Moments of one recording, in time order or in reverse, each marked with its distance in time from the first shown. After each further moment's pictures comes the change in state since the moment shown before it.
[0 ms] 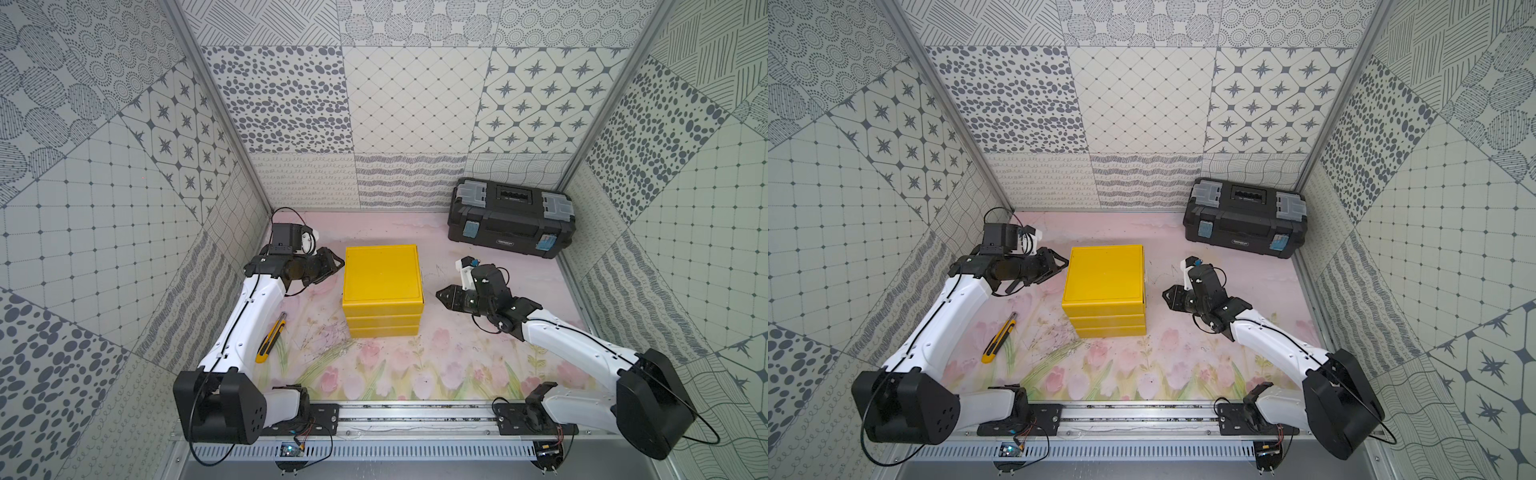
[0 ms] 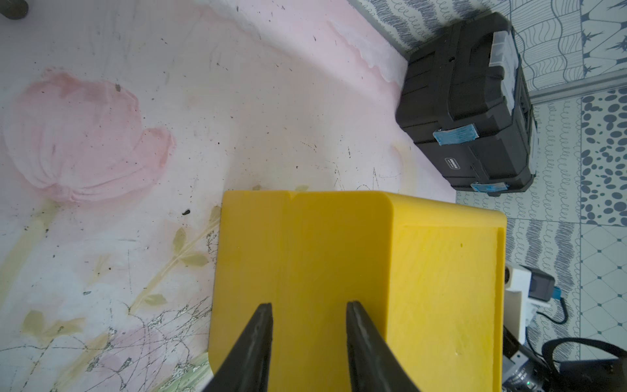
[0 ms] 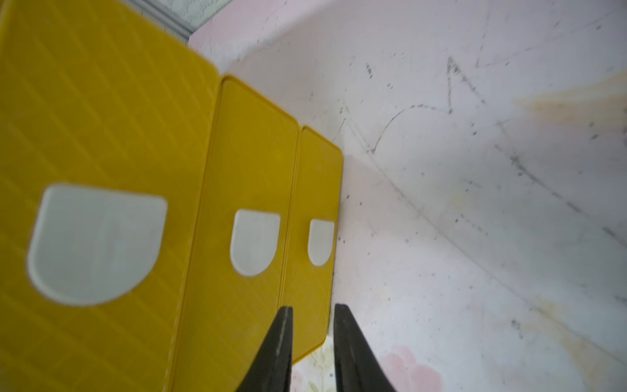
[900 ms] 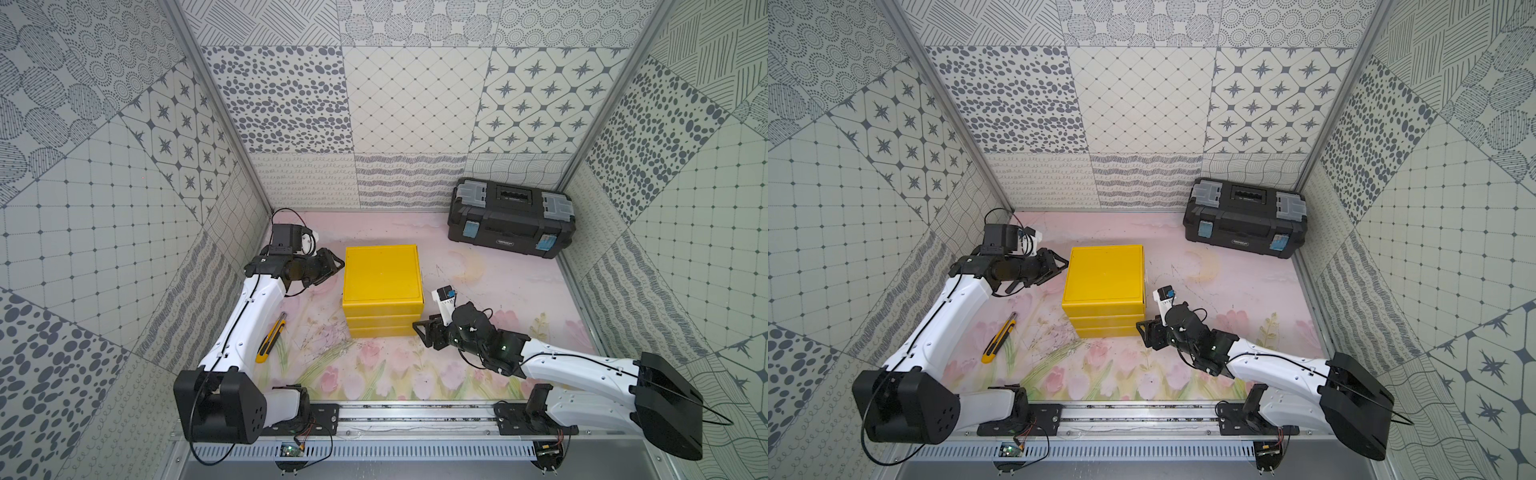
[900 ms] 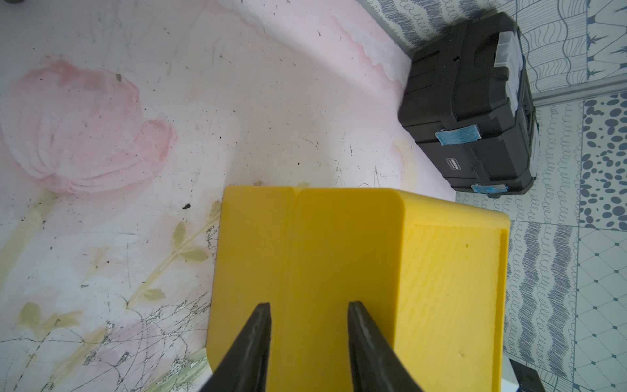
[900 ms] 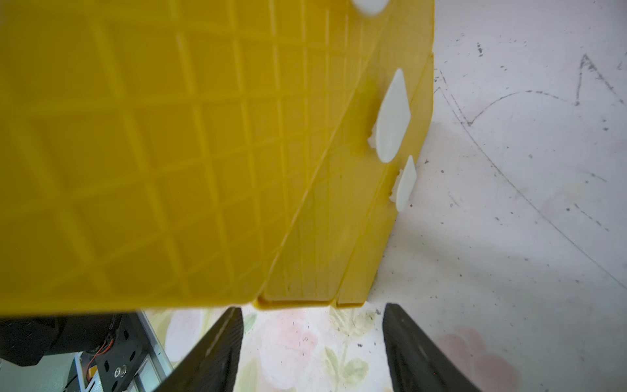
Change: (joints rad) left arm 0.002 0.005 -0.006 -0.004 0.004 -0.017; right arm 0.363 -0.049 -0.175 0.246 0.309 -0.112
